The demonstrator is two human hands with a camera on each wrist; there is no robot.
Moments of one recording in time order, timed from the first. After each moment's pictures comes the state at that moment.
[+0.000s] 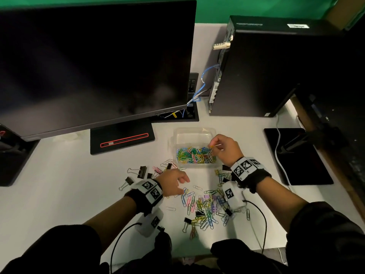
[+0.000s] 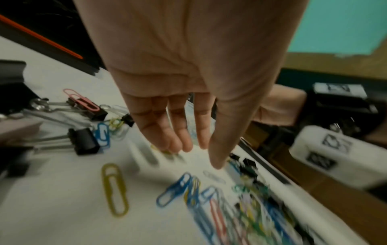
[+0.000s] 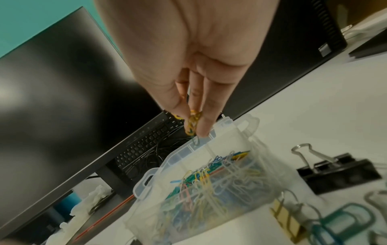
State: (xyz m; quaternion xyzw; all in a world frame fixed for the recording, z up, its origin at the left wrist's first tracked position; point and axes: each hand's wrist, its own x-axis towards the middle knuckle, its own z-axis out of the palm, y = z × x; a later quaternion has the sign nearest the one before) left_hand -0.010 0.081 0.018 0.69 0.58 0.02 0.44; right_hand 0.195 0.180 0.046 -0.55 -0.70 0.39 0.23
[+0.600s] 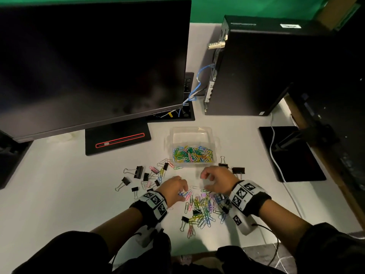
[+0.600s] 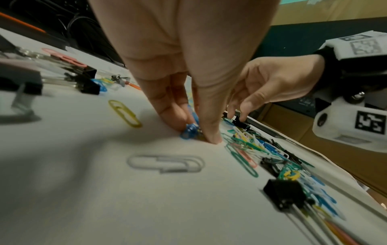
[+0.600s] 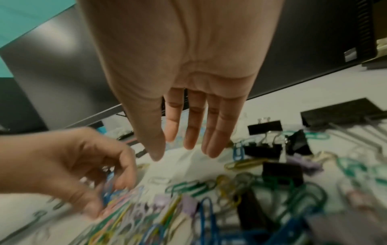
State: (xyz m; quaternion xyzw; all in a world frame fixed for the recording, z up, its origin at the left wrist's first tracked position) left_hand 0.012 0.061 -0.004 0.71 0.59 -0.01 0.38; right_hand 0.211 0.121 0.022 -0.49 -0.79 0.37 -0.05
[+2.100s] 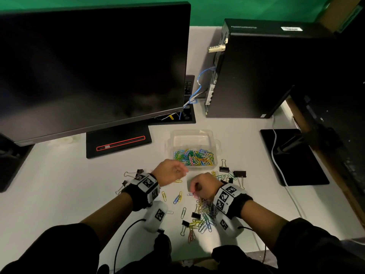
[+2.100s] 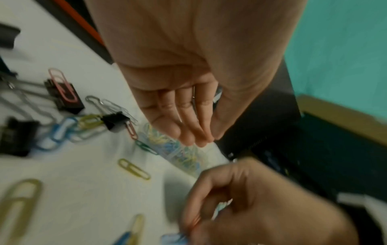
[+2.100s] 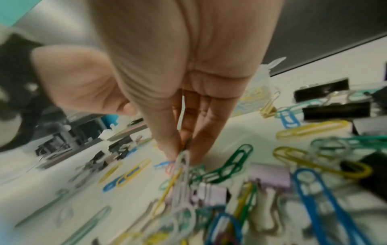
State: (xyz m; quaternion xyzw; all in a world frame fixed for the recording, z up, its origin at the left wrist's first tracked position) left_hand -0.010 0.104 0.030 0.58 0.60 0.19 0.51; right_hand 0.170 0.118 0.014 -0.43 -0.81 0.40 -0.08
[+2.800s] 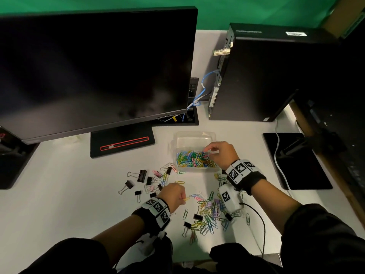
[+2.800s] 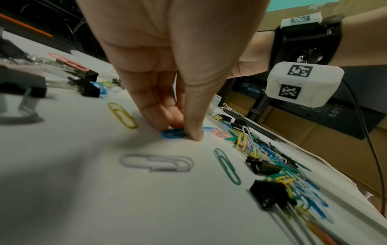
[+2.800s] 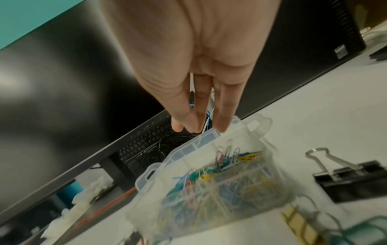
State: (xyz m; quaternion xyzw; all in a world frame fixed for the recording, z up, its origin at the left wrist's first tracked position) left_hand 0.011 0.059 -0.003 0.66 0.65 -0.01 0.38; right_hand 0.182 0.183 0.048 -0.57 -0.73 0.34 0.16
